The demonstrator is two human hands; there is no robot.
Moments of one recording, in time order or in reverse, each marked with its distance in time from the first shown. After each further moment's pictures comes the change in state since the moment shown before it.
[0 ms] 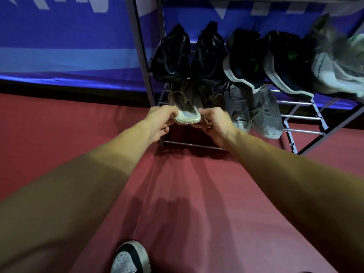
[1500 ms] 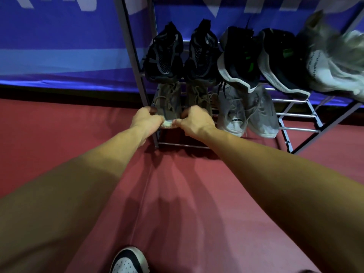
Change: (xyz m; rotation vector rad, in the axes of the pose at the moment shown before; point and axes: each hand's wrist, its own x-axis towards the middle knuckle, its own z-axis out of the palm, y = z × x) left_hand 0.022 -0.014 -0.019 0.423 0.154 0.196; right_hand 0.012 0.001 0.030 -1.183 0.008 -0.209
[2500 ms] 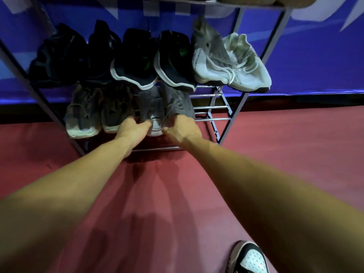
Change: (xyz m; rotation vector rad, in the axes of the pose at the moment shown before) left_hand -0.058 0.064 0.161 0.084 -0.105 0.122; right_hand -0.058 0.141 -0.090 -0.036 0.206 0.209
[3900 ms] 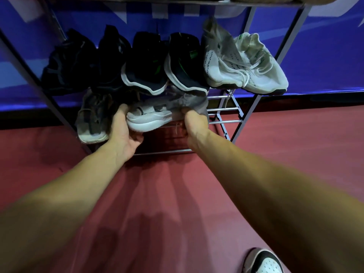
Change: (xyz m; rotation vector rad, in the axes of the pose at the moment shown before) left_hand 0.004 0.003 -0.040 -1.013 -0.175 -0.294; right_hand 0.021 -0.026 0.010 1.223 0.201 0.421
